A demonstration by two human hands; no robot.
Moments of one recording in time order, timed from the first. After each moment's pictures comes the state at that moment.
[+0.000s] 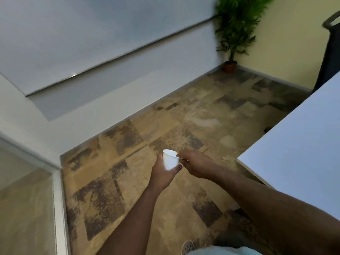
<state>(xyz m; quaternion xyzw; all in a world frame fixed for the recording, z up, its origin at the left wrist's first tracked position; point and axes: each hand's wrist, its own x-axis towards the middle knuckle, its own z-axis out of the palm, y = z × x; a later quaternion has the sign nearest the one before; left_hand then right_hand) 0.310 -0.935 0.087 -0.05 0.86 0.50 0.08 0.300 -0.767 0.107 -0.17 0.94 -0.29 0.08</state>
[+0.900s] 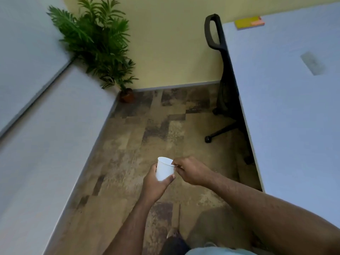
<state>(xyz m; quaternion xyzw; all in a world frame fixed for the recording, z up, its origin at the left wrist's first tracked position) -0.226 -0.620 0.071 0.26 0.84 0.38 0.29 -0.112 -0.483 0.087 0.21 0.91 -0.34 -0.02</state>
